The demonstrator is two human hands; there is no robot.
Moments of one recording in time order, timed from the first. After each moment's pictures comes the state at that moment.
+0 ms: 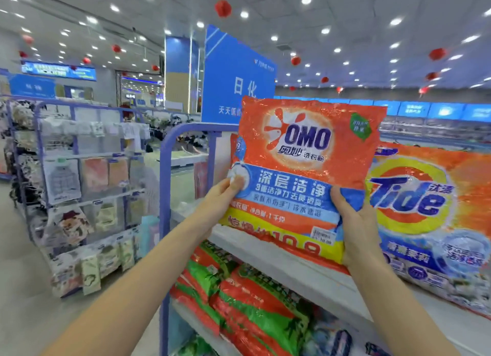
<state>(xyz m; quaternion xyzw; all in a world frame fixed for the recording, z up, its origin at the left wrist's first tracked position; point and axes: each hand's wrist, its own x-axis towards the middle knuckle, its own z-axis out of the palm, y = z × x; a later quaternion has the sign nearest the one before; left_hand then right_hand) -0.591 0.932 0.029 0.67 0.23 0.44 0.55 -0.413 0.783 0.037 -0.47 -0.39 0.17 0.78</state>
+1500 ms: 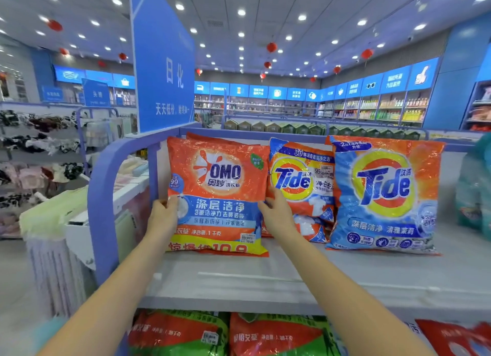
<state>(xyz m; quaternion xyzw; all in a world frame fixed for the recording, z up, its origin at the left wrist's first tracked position) -0.542 1.182 0.001 0.66 0.35 0.38 0.55 -0.437 0.987 0.016 -0.70 -0.28 0.02 0.65</state>
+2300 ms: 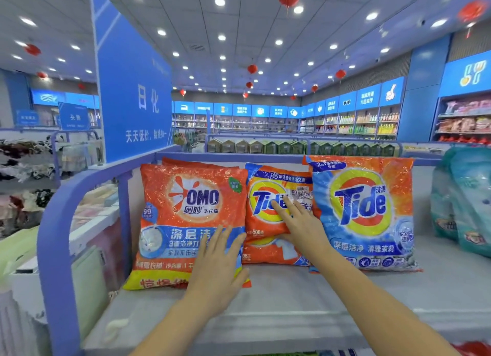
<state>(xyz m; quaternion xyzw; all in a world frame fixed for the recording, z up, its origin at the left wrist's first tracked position) -0.523 1.063 -0.011 0.96 0.07 0.27 -0.01 -0.340 0.909 0.021 -0.89 -0.36 -0.28 0.01</state>
